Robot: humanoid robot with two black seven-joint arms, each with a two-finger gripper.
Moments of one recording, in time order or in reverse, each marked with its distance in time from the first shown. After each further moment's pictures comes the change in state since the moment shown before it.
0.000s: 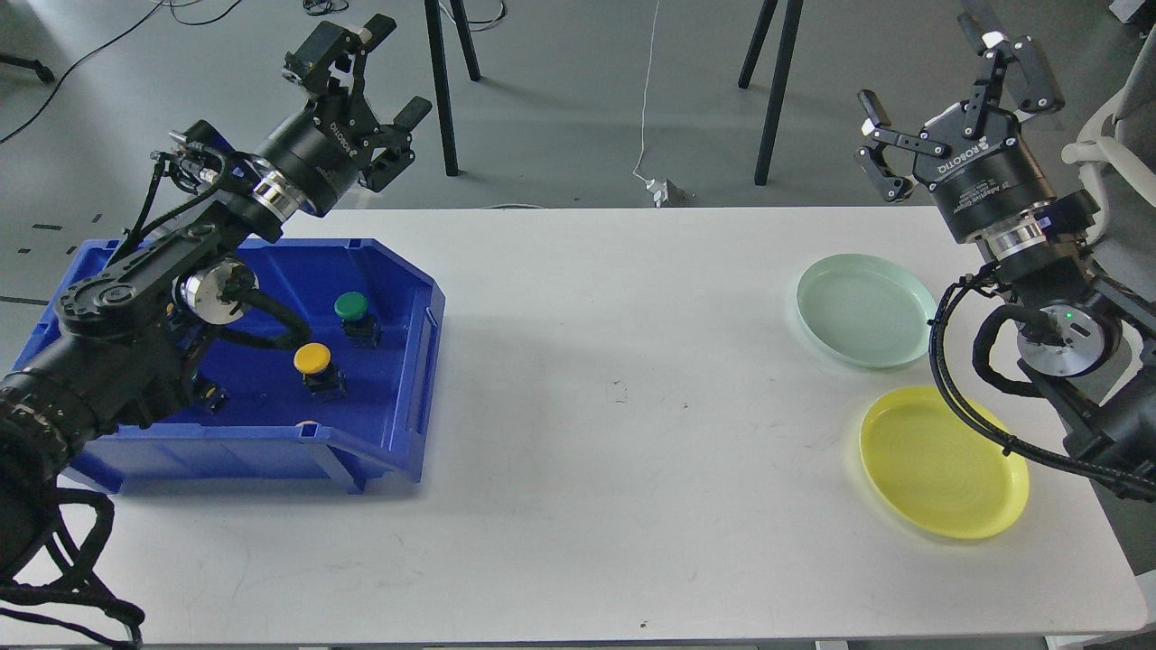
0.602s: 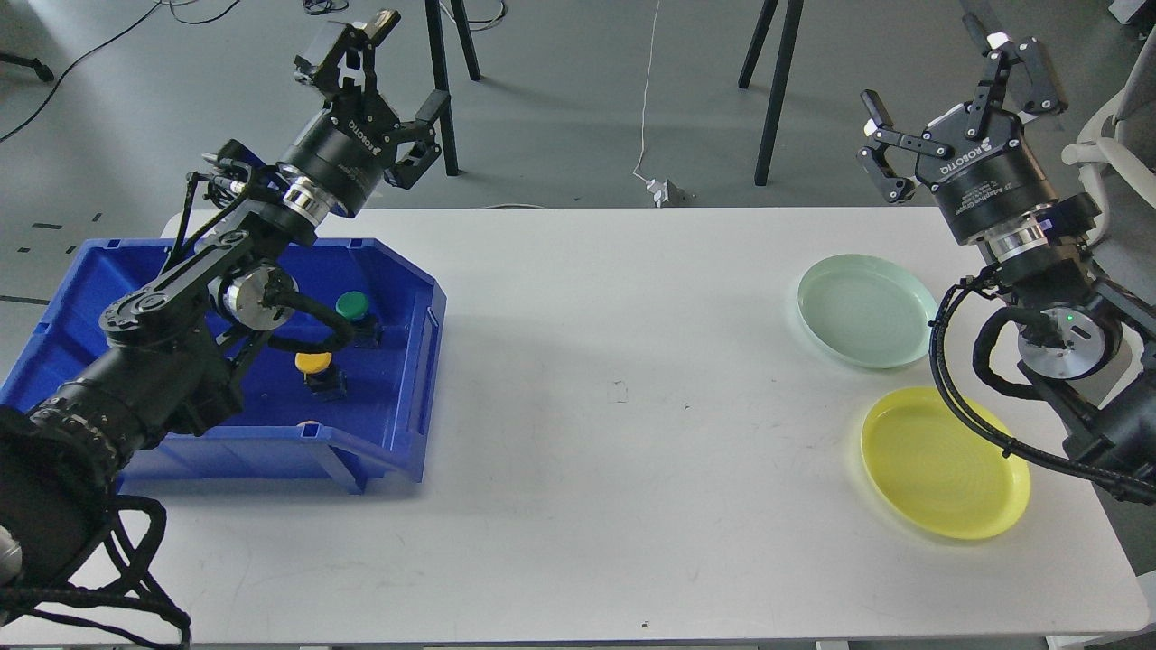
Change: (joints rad) left arm 0.015 -0.119 -0.076 -0.056 -0.085 0.000 0.000; right arm -0.008 0.004 0.005 0.003 0.000 0.000 0.000
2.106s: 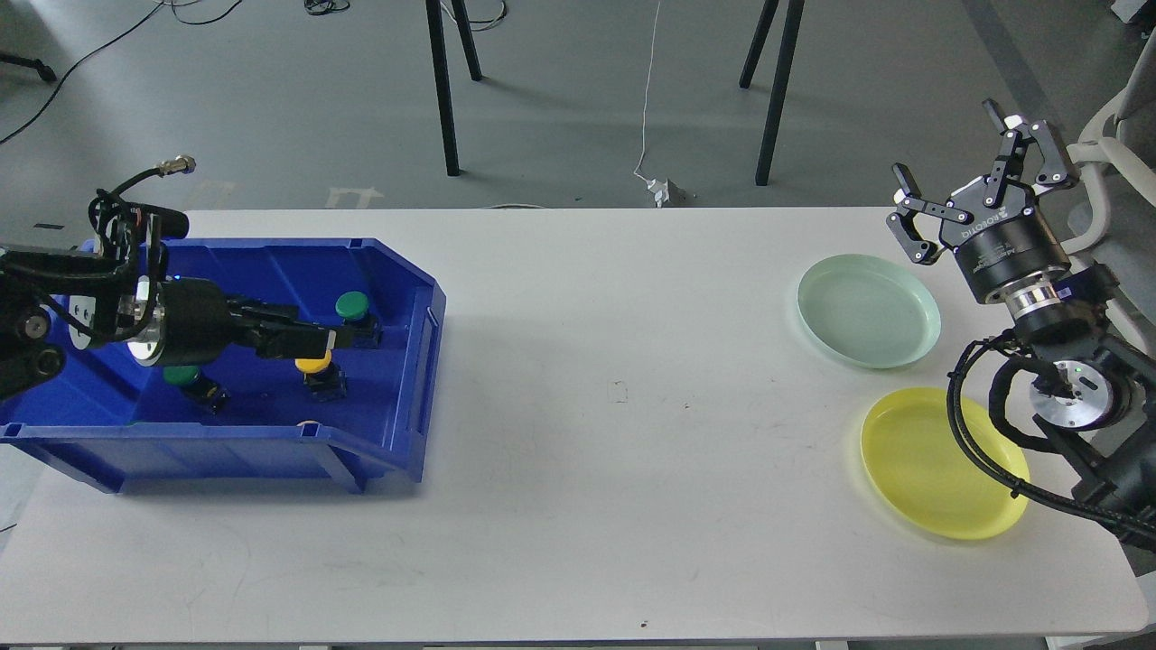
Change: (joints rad) left arm -0.248 0.626 0.882 -0.370 1.009 0.200 0.000; right arm -0.091 0.012 0.019 -0.126 0.000 0.000 0.000
